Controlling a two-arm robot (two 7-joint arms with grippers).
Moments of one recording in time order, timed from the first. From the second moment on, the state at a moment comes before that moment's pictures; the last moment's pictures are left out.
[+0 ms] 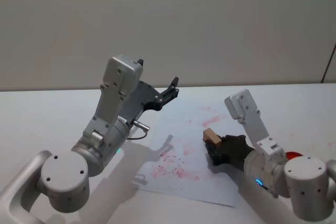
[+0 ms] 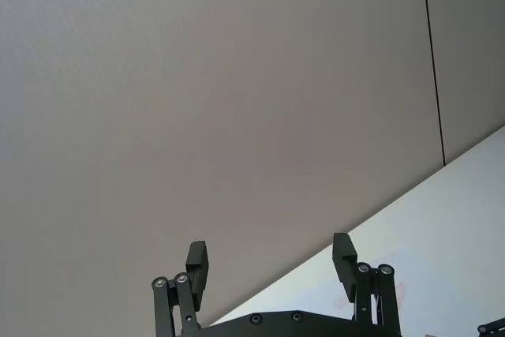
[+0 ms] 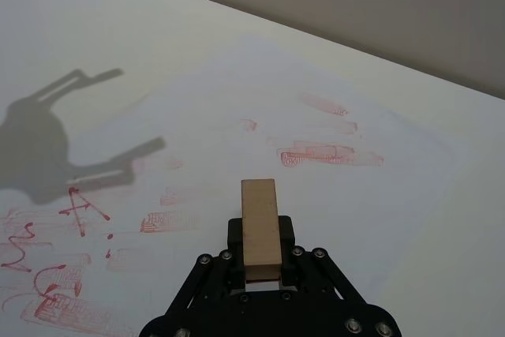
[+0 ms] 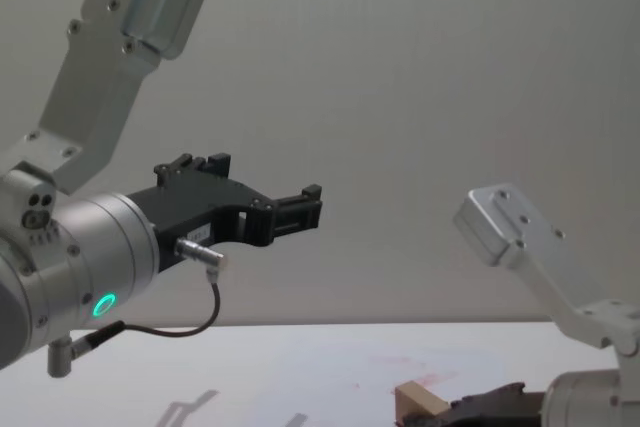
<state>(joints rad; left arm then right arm) -0.24 0.38 0.45 -1.63 -0.20 0.01 -0.01 0.23 0.12 -0.37 -1.42 0.01 0.47 0.27</state>
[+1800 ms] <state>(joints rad) -0.24 0.38 0.45 -1.63 -0.20 0.01 -0.01 0.10 0.25 -0.20 -1.75 0.33 0.56 0.05</state>
